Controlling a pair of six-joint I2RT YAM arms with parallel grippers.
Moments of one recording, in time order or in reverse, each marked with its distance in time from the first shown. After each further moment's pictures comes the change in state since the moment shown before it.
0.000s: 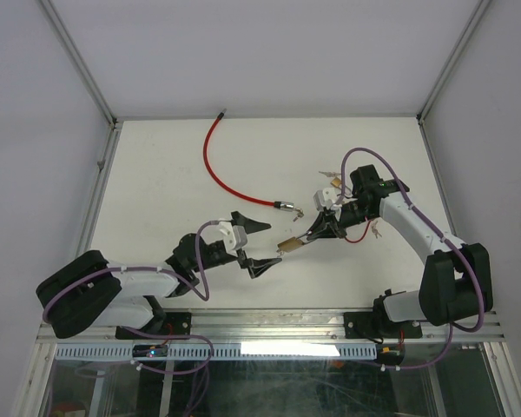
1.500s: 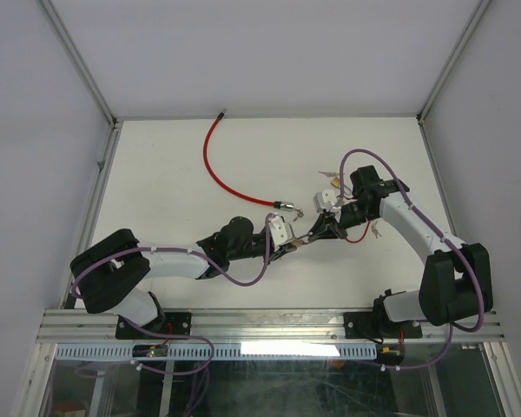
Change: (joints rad) left arm -0.104 0.243 0.343 -0.484 -0.097 0.169; right arm 0.000 0.000 0.000 -0.018 0.024 -0.031
